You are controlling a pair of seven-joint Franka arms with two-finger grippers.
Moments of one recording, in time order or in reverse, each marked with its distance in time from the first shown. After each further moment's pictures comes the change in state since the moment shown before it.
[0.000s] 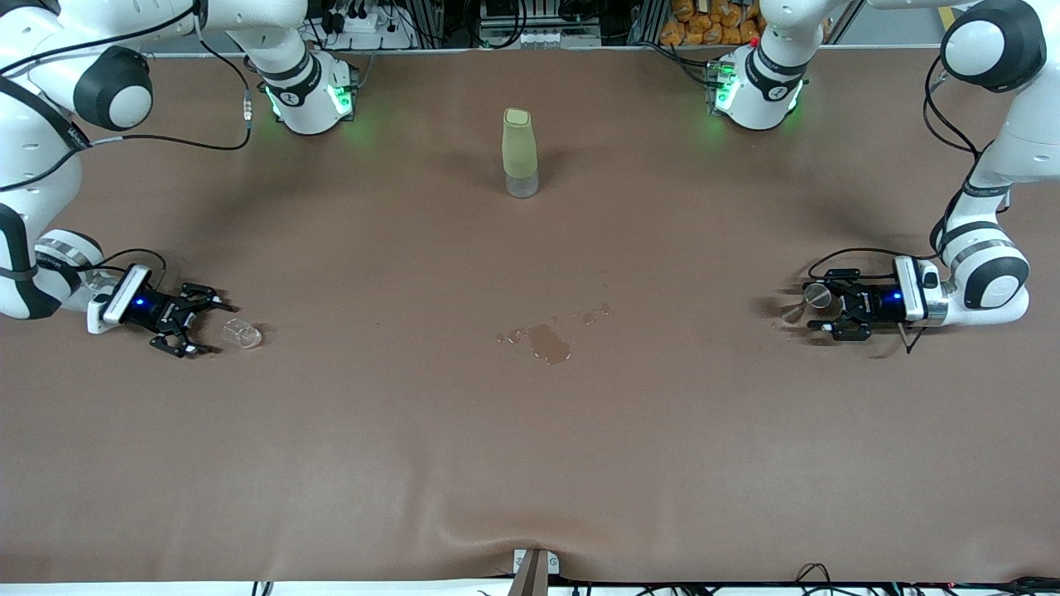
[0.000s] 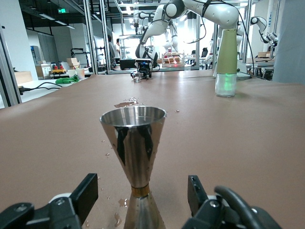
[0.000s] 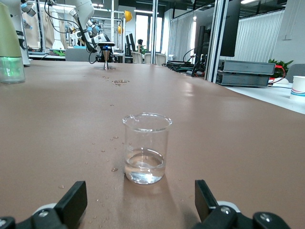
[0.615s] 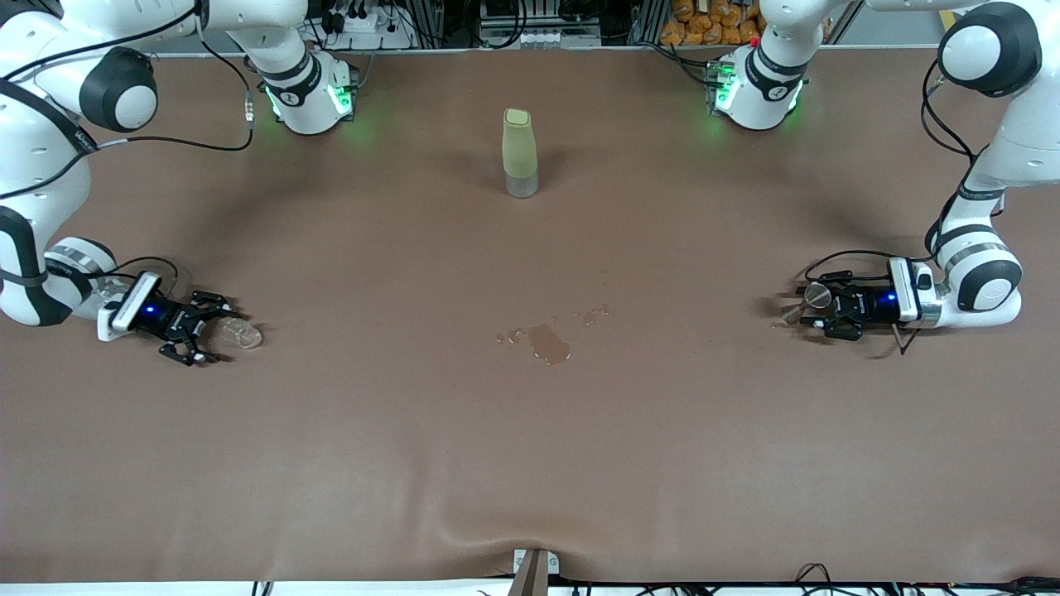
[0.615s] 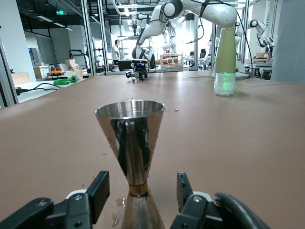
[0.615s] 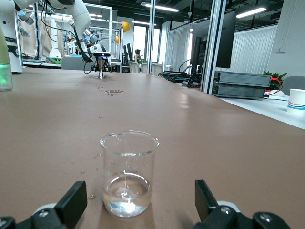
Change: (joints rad) left arm -0.007 0.017 -0.002 0.009 0.000 0.000 0.009; right arm 0.020 0.004 0.045 0.000 0.053 0.014 0.001
